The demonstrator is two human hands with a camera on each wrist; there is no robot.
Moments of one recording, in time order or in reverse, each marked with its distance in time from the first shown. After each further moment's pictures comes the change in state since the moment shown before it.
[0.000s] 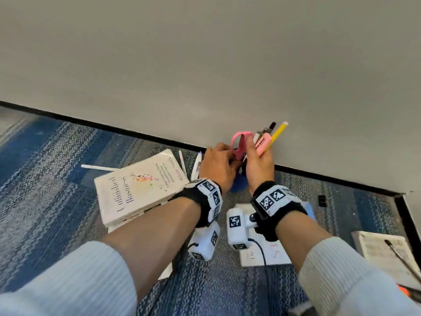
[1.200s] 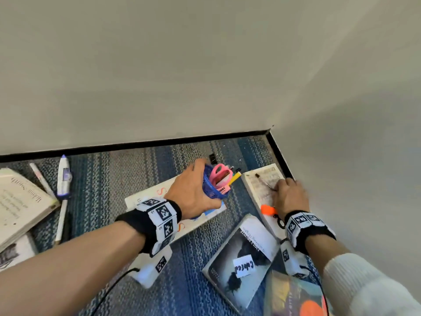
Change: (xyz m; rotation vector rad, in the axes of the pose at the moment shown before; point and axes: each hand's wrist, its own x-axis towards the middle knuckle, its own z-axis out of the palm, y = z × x) left_hand -0.068 0.127 0.107 -0.193 -0.630 0.262; right_hand -0.051 0.081 -0.373 -1.581 0.215 0.164
